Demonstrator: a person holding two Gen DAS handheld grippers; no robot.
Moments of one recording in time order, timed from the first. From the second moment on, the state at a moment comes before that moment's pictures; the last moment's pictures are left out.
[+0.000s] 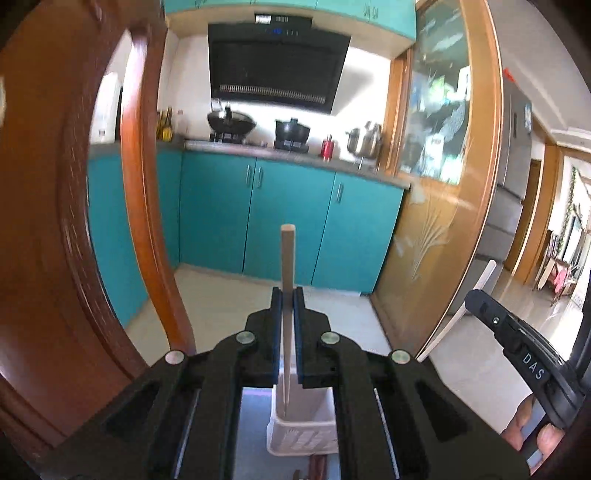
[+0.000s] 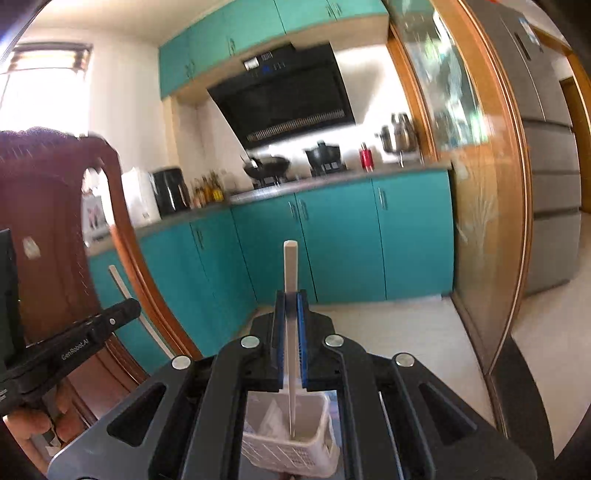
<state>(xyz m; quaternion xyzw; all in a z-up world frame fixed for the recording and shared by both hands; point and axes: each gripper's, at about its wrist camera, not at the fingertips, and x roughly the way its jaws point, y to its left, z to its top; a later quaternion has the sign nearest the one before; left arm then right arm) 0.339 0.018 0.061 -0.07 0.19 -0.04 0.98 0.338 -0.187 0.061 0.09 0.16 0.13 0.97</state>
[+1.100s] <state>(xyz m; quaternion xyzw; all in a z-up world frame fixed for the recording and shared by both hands) 0.301 0.014 -0.145 0.01 0.49 -0.09 0.87 0.312 -0.127 -0.159 -0.01 0.49 0.15 0.86</state>
